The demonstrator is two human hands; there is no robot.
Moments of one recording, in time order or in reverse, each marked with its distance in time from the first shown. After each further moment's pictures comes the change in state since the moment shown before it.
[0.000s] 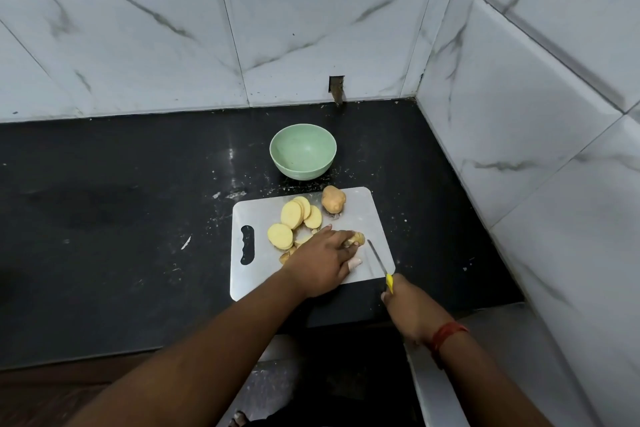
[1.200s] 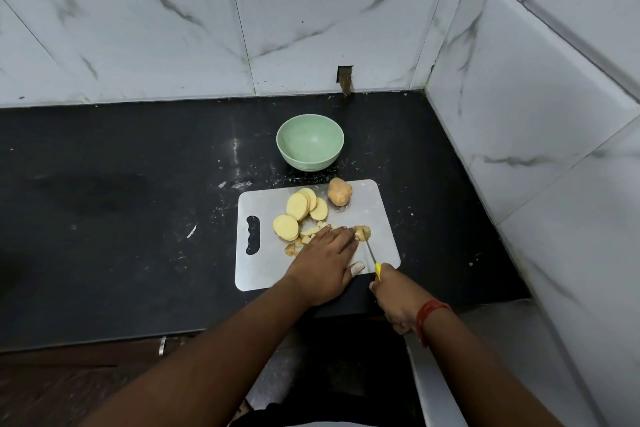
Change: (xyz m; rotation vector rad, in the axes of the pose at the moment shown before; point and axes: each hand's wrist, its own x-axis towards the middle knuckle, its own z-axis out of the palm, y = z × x) left_hand -0.018 0.007 0.025 0.083 0.133 -0.040; right_hand 0.020 -0.017 0.013 0.285 -0.077 0.102
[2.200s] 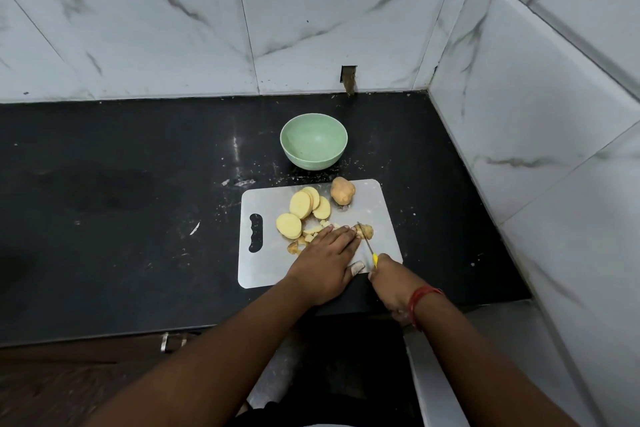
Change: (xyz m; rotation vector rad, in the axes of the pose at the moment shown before) left_hand -0.004 0.000 0.000 -0.013 -0.048 -0.019; right_hand 0.004 -0.017 -0.006 -0.246 0.059 -0.047
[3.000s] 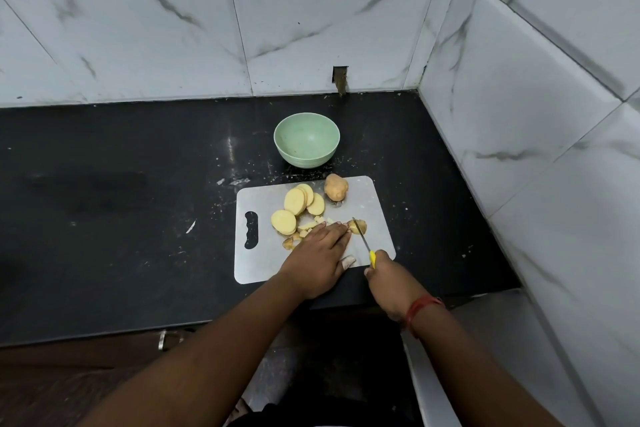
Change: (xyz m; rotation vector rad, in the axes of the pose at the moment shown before) left_hand -0.003 -0.003 -0.001 -0.038 -0.040 -0.023; right_hand -0.028 0.005 0.007 0.045 0.121 -0.100
